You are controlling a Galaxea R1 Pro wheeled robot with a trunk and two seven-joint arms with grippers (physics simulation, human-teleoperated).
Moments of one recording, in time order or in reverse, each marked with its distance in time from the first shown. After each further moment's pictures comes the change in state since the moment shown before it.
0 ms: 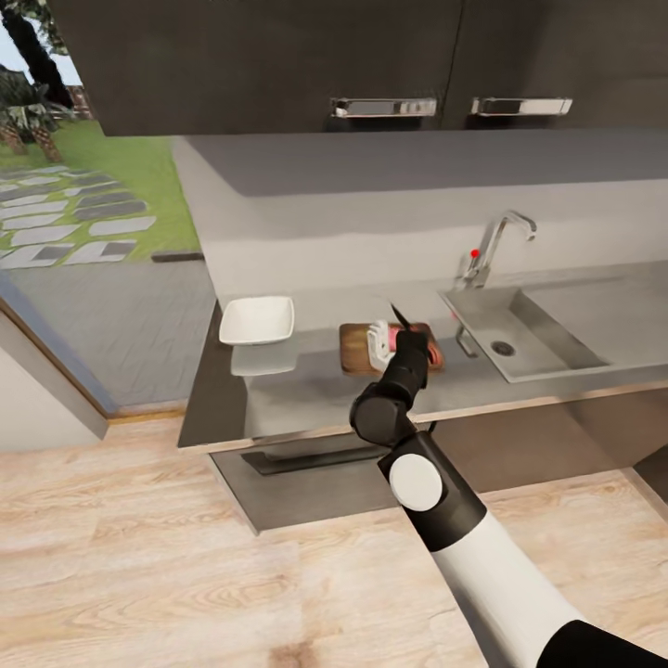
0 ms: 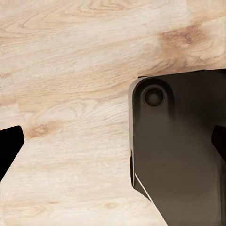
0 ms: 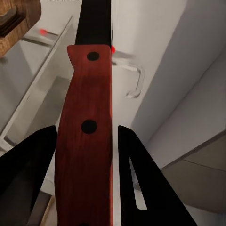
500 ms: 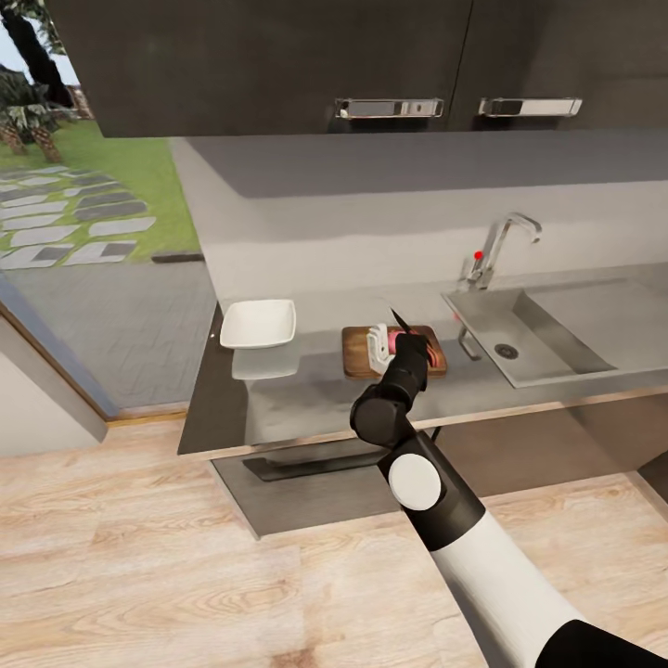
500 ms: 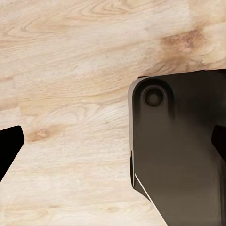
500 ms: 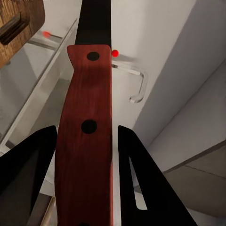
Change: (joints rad) left arm 0.000 0.000 0.000 -0.001 0.000 0.000 0.000; right arm 0.000 0.000 -0.002 0.019 -0.004 0.001 0.002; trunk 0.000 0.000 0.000
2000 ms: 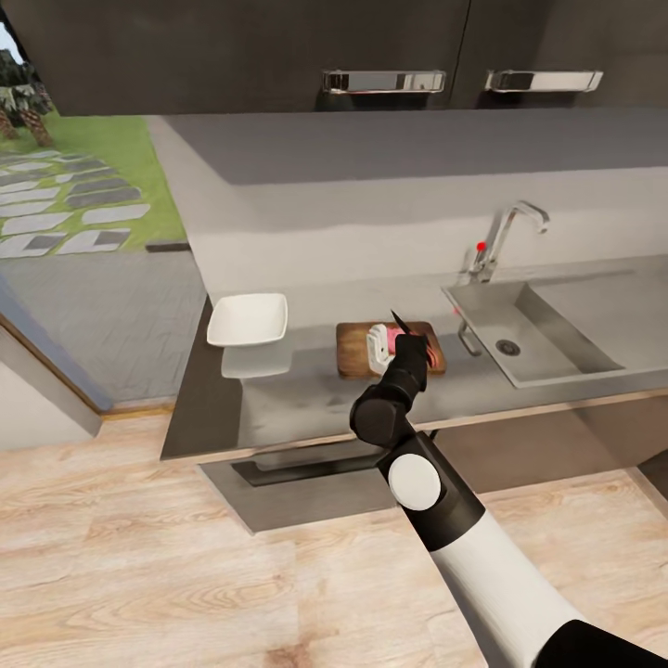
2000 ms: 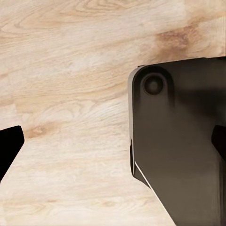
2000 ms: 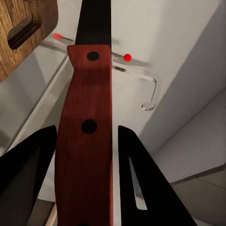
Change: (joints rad) left arm 0.000 0.000 0.000 0.001 0.001 0.000 0.000; right arm 0.000 0.000 0.002 0.006 -0.005 0.003 0.000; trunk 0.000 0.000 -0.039
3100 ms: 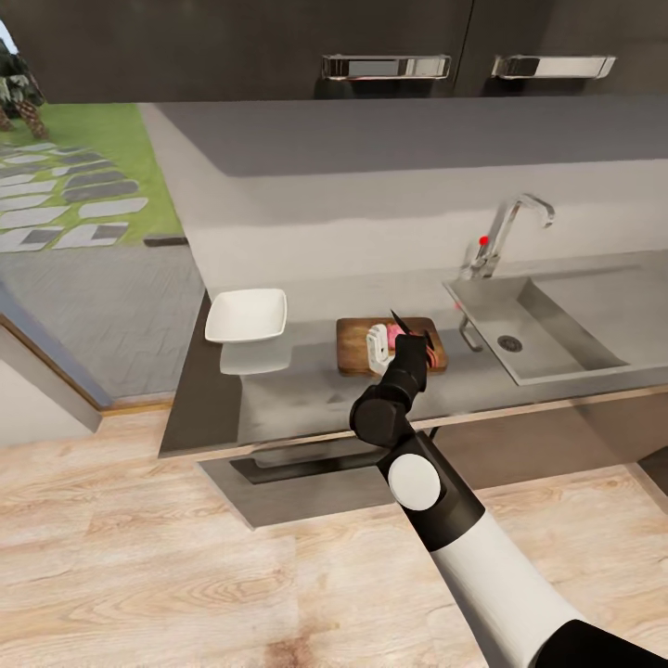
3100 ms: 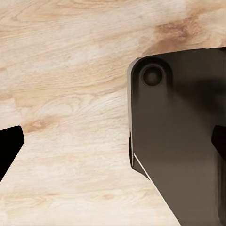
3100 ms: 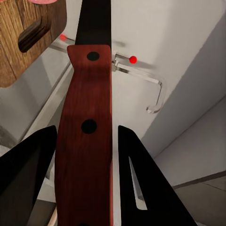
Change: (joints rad) left arm 0.000 -0.005 0.000 0.009 -0.001 0.000 0.000; right arm 0.000 0.000 0.001 0.001 -0.001 0.001 0.000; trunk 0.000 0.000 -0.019
